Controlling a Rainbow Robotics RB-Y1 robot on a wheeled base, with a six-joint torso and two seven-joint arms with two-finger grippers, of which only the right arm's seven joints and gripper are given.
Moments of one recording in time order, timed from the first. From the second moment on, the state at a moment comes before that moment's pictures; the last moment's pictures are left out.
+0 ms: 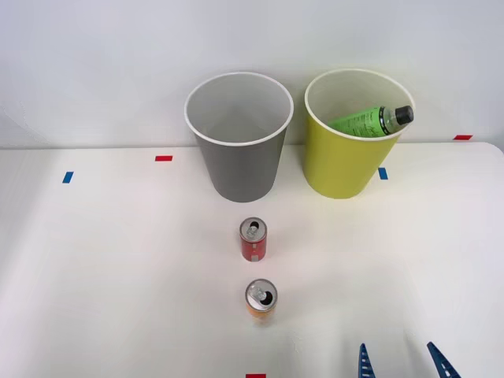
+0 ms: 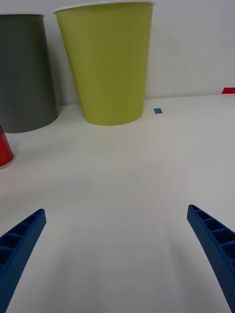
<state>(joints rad) 0.98 -0.18 0.30 -1.87 0.00 -0.63 1.51</state>
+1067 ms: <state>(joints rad) 0.98 -0.18 0.30 -1.87 0.00 -0.63 1.51</state>
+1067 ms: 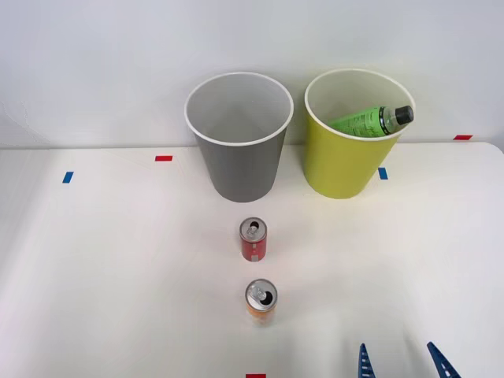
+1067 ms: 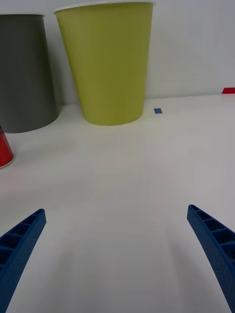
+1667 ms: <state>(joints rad) 0.98 -0.18 0.30 -1.87 0.00 -0.63 1.51</state>
